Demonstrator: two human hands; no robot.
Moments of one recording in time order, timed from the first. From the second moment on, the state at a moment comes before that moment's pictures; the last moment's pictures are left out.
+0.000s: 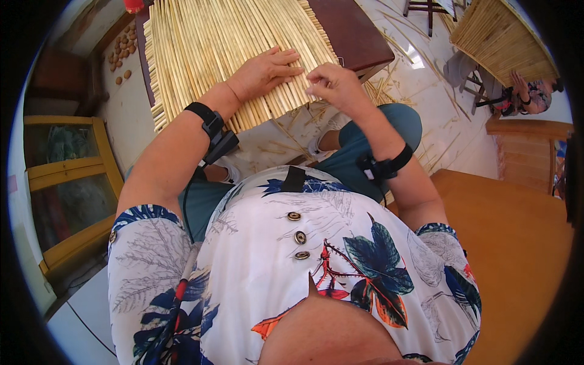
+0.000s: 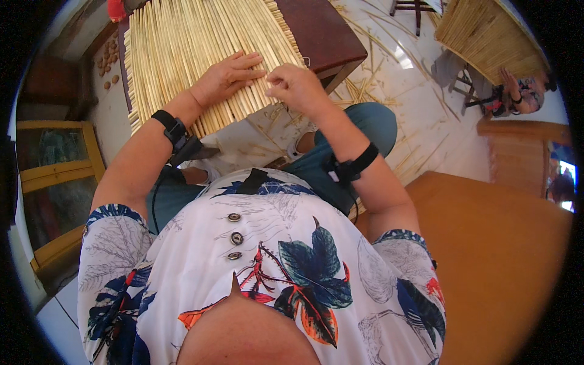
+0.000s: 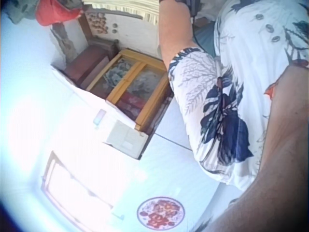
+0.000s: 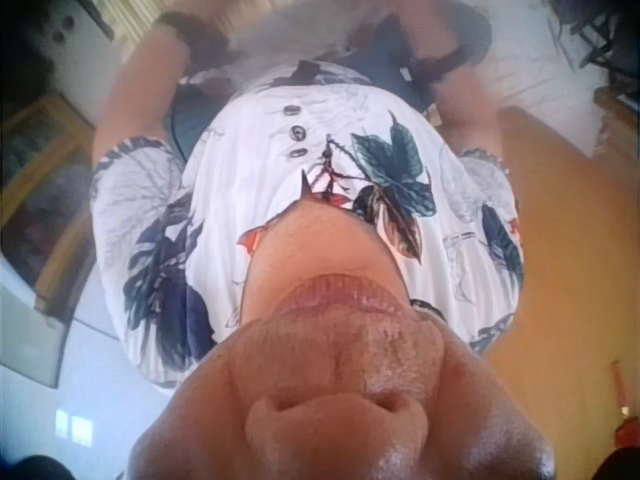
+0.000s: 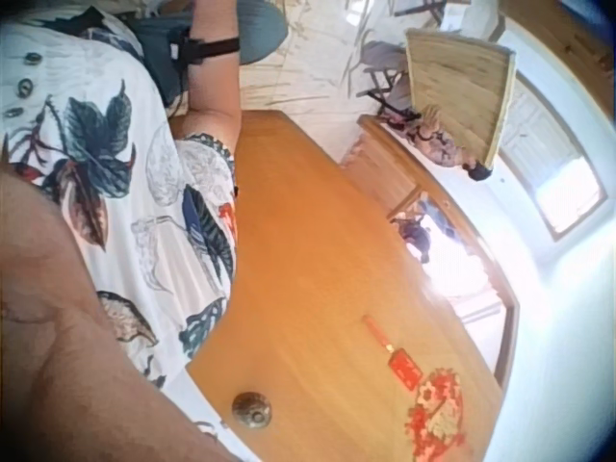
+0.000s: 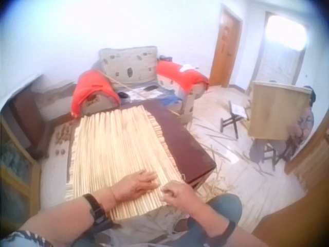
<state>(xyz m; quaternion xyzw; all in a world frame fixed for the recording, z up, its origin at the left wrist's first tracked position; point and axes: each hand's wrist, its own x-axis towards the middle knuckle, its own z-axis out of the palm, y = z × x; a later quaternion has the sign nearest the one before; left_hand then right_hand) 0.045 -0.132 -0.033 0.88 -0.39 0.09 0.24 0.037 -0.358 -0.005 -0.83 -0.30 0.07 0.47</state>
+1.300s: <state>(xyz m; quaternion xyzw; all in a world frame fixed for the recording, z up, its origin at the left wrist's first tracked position) 0.045 -0.136 -0.034 0.88 -0.39 0.07 0.27 0.027 -0.335 -0.030 -0.85 -0.31 -0.07 0.43</state>
